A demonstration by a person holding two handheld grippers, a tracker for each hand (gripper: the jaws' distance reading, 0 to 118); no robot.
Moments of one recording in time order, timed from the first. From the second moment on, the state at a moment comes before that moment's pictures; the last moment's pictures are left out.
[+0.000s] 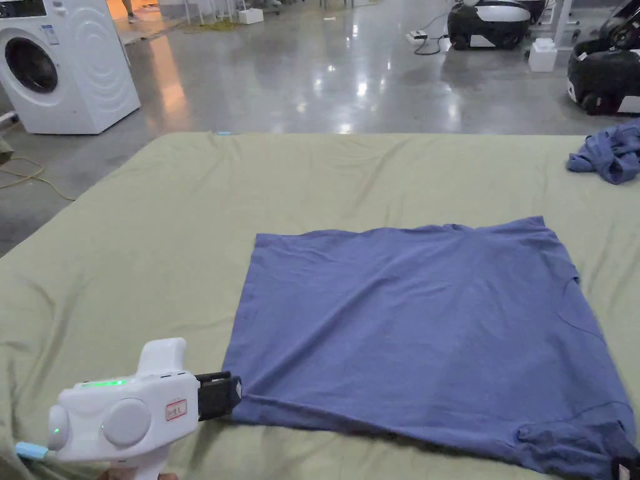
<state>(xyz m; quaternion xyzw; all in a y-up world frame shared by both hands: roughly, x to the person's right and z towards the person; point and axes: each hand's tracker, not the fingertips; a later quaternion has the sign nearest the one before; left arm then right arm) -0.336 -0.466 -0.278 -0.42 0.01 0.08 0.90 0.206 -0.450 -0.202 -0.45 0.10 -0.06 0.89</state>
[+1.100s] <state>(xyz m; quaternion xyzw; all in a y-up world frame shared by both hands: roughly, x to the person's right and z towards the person) -0.322 -0.454 -0.373 -0.39 0.02 0.08 0.92 0.217 -0.438 -0.392 -0.44 0.08 -0.01 0.89</state>
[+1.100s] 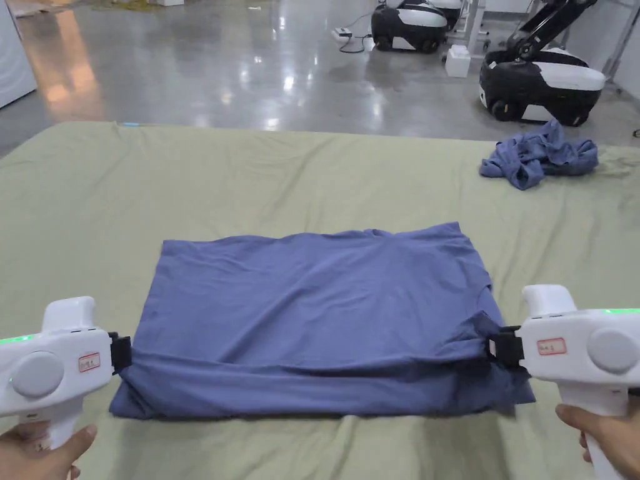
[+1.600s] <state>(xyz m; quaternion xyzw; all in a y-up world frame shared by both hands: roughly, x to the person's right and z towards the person) -0.327 -0.393 -0.333 -0.24 0.01 0.15 0.96 0.230 -0.376 -0.344 -0.20 0.01 0.08 0.98</state>
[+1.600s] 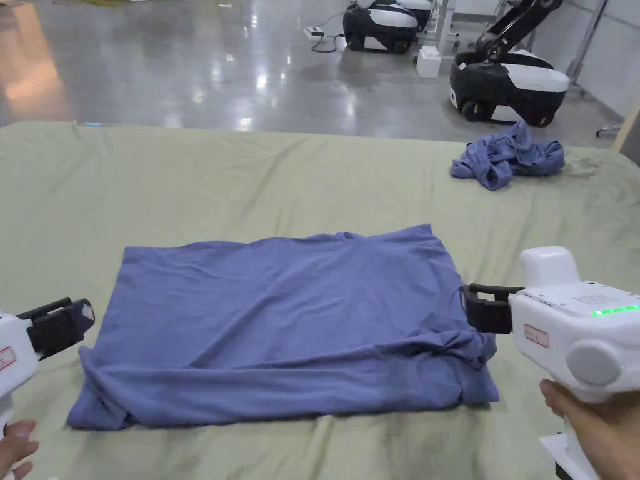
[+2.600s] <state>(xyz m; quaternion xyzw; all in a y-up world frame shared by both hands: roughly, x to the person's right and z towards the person) -0.260 -0.383 -0.123 -0.20 -0.05 0.08 0.98 0.272 -0.513 -0.398 -0.48 0.00 -0.15 0.86</state>
